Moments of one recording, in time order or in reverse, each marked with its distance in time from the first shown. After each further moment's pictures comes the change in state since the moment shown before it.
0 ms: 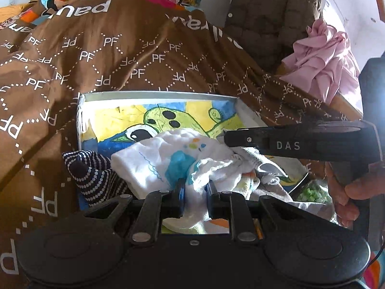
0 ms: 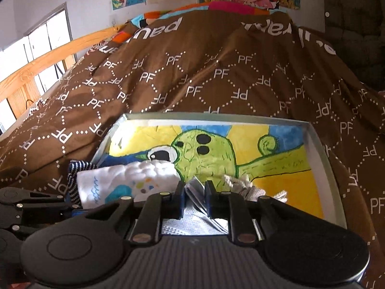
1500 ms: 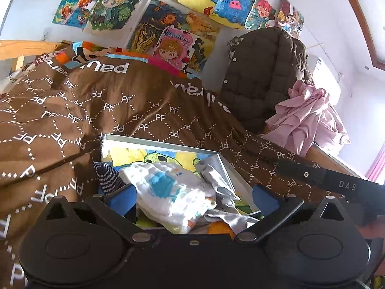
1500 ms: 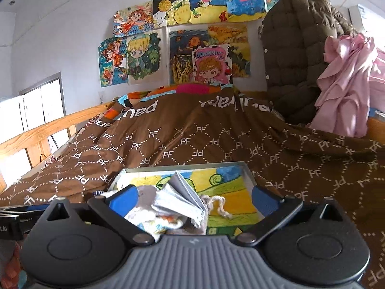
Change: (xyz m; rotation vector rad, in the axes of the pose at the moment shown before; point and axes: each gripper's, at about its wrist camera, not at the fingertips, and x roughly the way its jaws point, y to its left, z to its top) left arm -0.124 -0.051 -0.057 -0.074 -0.341 0.022; right arm -0.180 -0.016 -0.092 0.096 -0.410 -0.109
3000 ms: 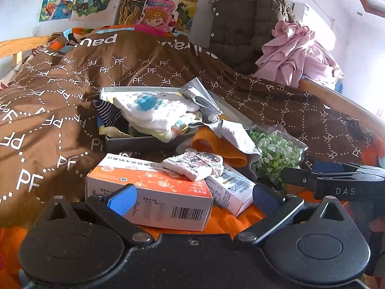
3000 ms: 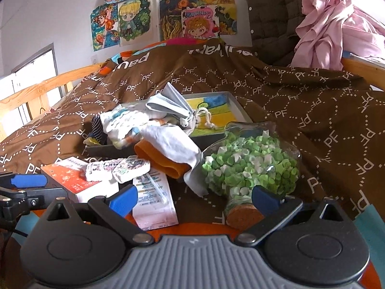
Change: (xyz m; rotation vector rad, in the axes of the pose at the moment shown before) left arm -0.051 -0.043 -0.090 0.159 0.185 0.062; right arm -0.056 -0.005 -0.112 0.034 0.180 -0.033
